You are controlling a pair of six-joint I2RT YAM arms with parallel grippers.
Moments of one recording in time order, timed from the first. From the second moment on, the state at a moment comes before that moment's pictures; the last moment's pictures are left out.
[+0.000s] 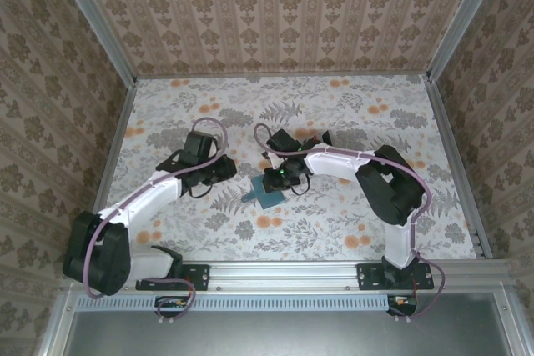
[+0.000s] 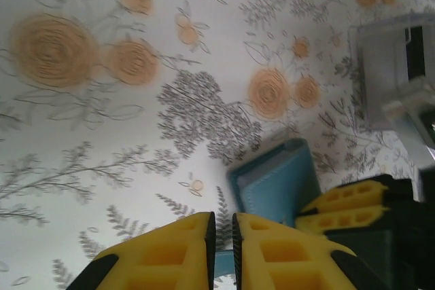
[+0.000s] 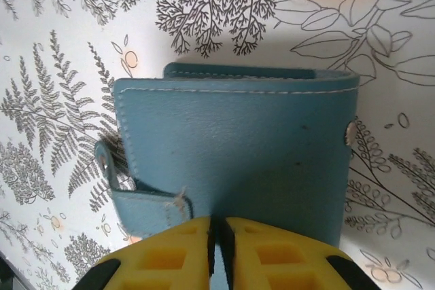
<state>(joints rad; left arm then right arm) -0.47 1.28 0.74 -0.37 0.25 -0.61 0.72 1.94 1.26 -0.50 -0.34 0.47</state>
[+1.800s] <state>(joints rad) -0.59 1.60 0.67 0.06 0.27 -0.75 0.60 1.95 1.06 -0.08 -0.64 0.84</state>
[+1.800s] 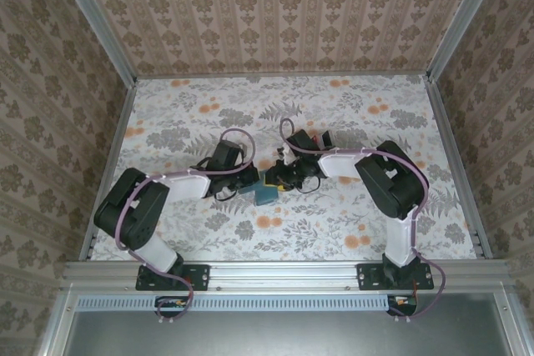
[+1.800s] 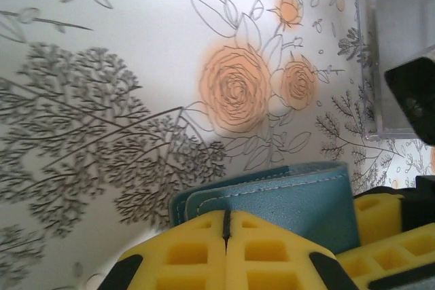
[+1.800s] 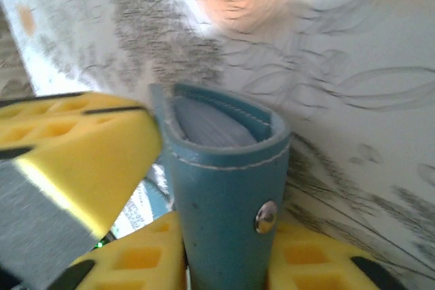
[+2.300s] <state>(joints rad) -0.37 1.21 0.57 -0.32 0.13 -0.69 0.70 1.85 1.39 -0.57 -0.09 0.42</state>
